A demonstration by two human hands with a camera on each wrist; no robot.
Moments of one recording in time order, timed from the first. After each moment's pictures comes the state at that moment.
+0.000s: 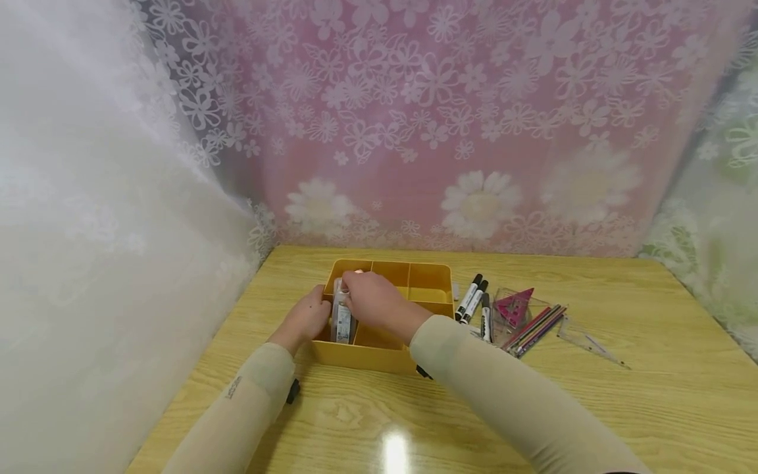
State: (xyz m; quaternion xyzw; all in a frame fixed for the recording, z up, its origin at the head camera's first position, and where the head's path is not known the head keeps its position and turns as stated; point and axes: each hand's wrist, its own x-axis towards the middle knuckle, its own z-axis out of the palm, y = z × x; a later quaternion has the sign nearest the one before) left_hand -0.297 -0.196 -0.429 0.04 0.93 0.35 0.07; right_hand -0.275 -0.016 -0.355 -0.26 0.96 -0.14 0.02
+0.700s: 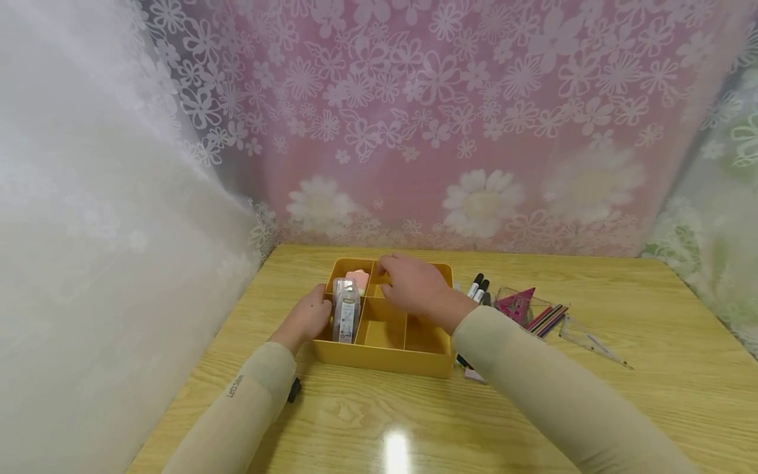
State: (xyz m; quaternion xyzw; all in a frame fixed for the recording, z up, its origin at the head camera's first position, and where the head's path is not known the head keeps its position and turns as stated) left_hand -0.295 -0.195 -0.428 0.02 0.93 0.36 0.08; right_hand -0.281 0.044 -0.341 -0.22 0.97 -0.13 0.00
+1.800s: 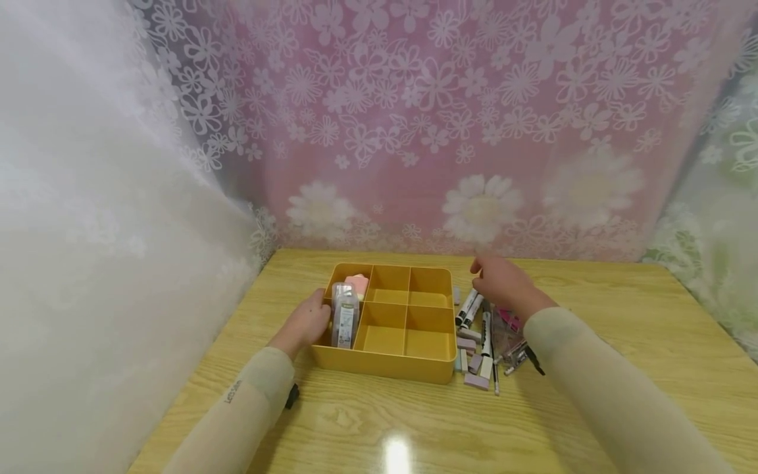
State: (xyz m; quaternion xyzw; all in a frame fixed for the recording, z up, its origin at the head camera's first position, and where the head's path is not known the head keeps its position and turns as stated) left_hand -0.295 -0.193 -0.427 0.01 0.93 0.36 0.09; right_hand -0.321 0.206 -0.380 -0.10 0.97 -0.20 0.03
